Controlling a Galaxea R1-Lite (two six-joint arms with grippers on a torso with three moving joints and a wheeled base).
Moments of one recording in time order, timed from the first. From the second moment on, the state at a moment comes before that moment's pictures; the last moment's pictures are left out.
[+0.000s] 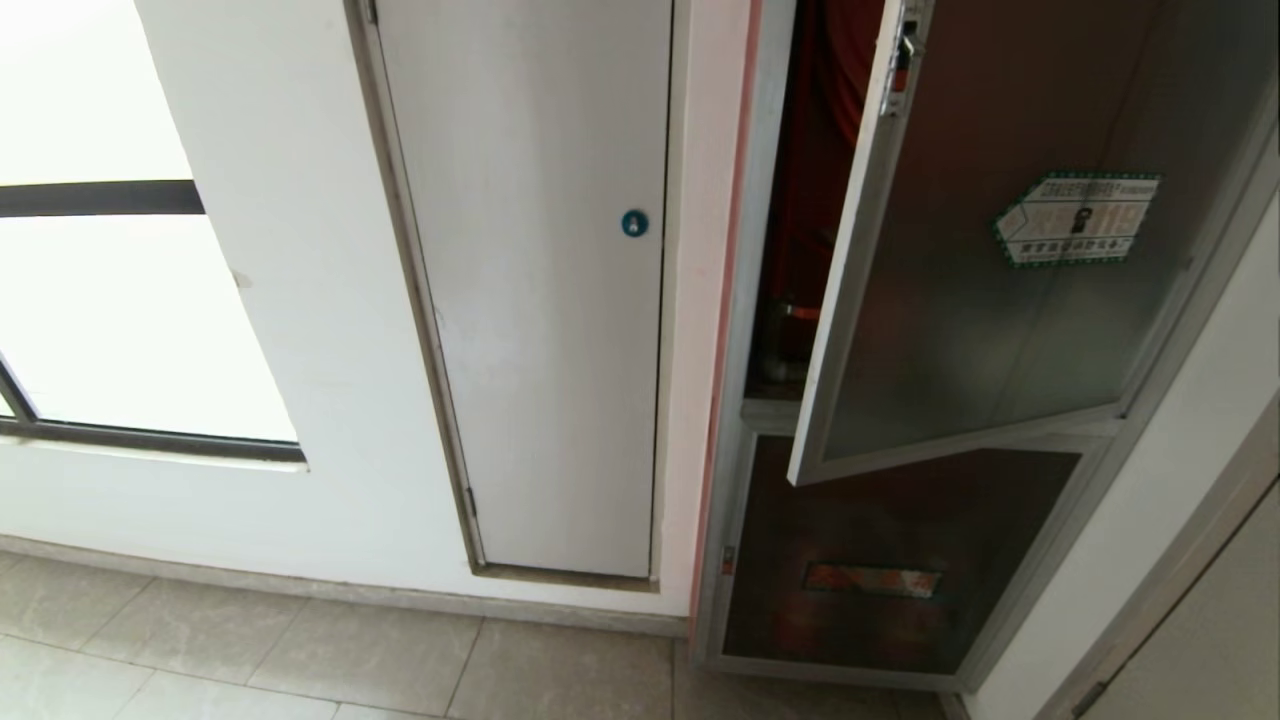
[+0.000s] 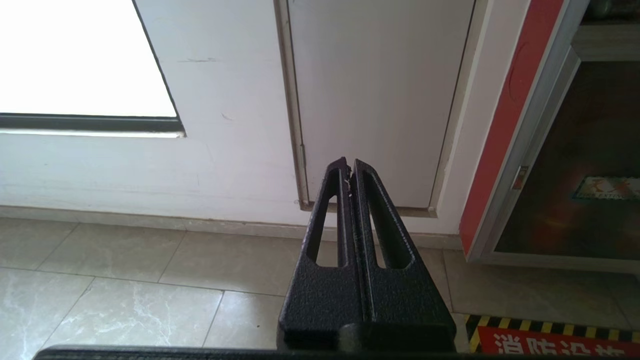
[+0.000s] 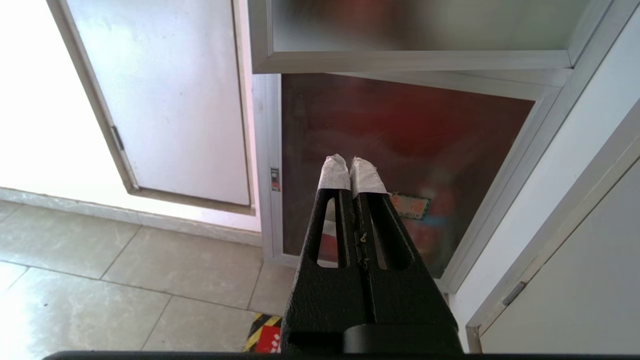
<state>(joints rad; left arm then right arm) 0.01 0.00 0.00 -0.01 -0.02 0.03 -0.01 0.00 0.00 0.00 0.04 -0.05</state>
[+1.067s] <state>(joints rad) 0.01 0.00 0.00 -0.01 -0.02 0.03 -0.01 0.00 0.00 0.00 0.02 0.00</state>
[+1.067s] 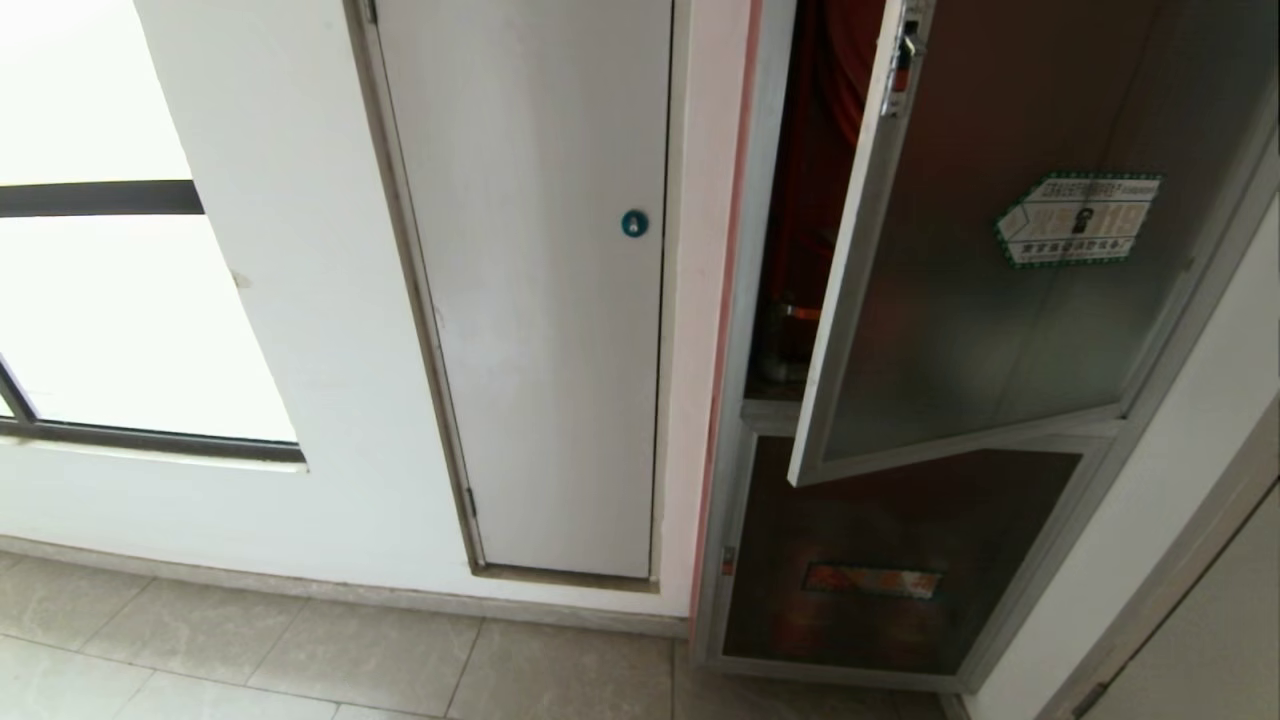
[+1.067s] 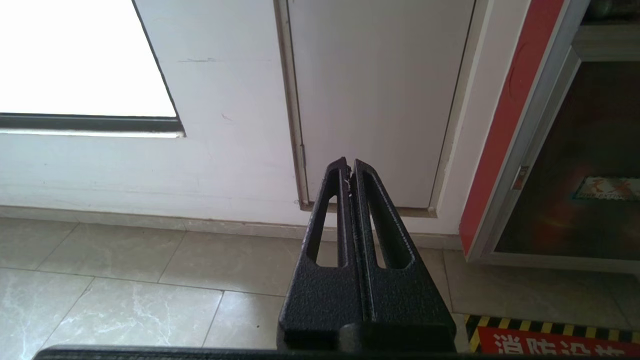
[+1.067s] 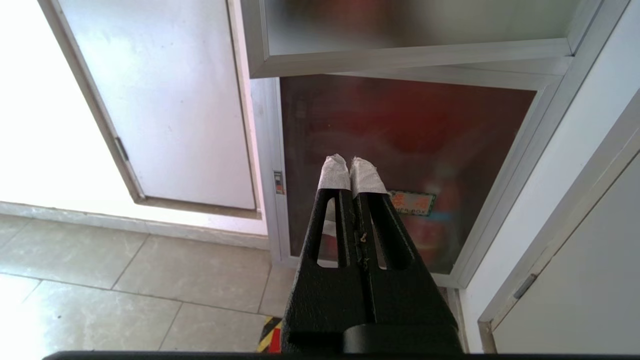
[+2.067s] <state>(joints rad) 0.01 0.00 0.00 -0.01 -0.02 0.03 -0.01 0.00 -0.07 0.03 0.01 0.06</state>
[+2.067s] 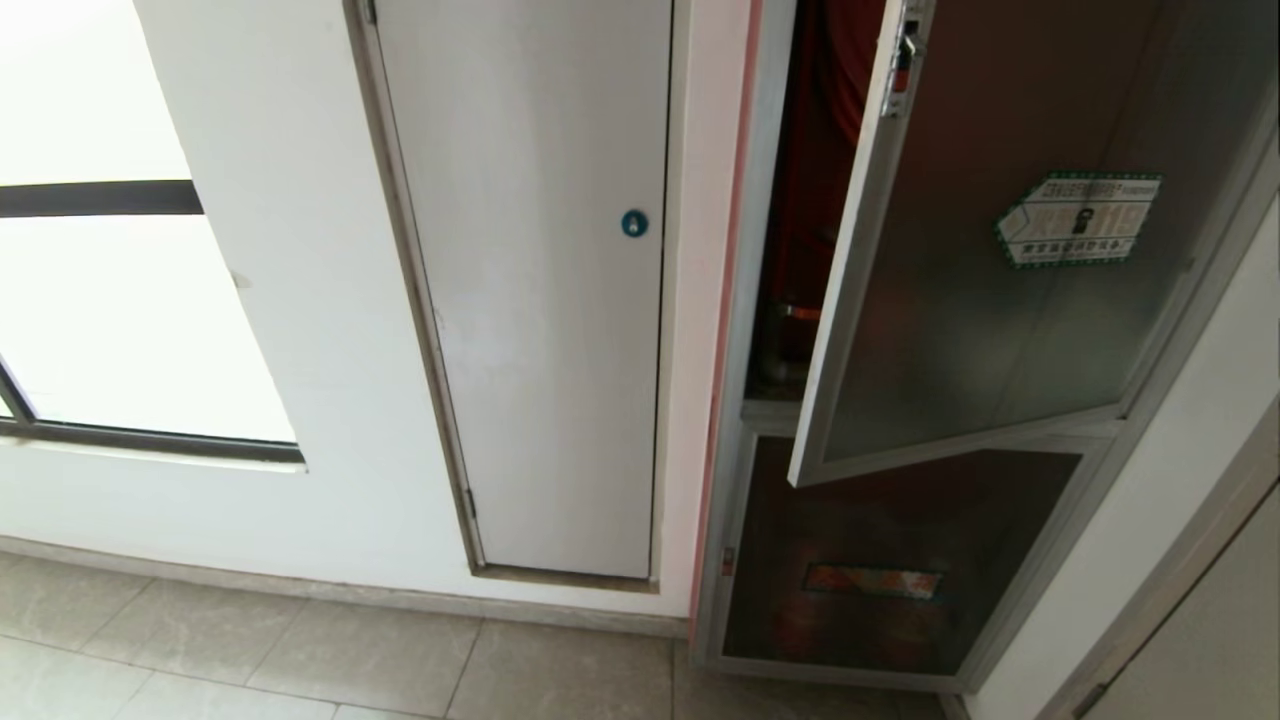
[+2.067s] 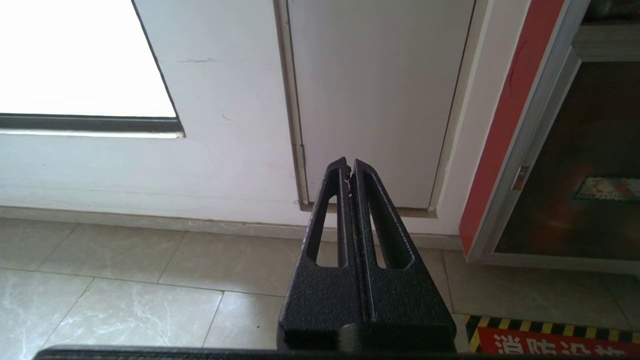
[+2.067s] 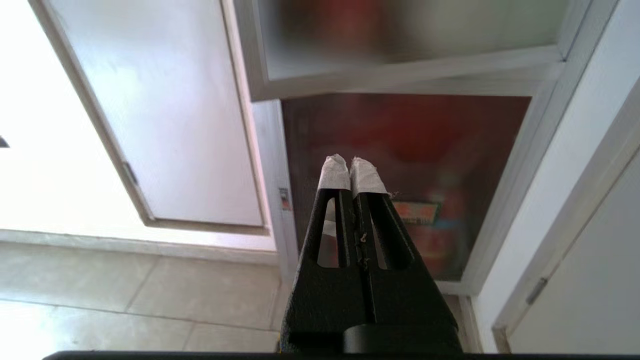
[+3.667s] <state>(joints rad) 0.01 0.00 0.00 -0.01 -0.02 0.03 0.38 1.42 -0.87 -0.50 0.02 0.18</state>
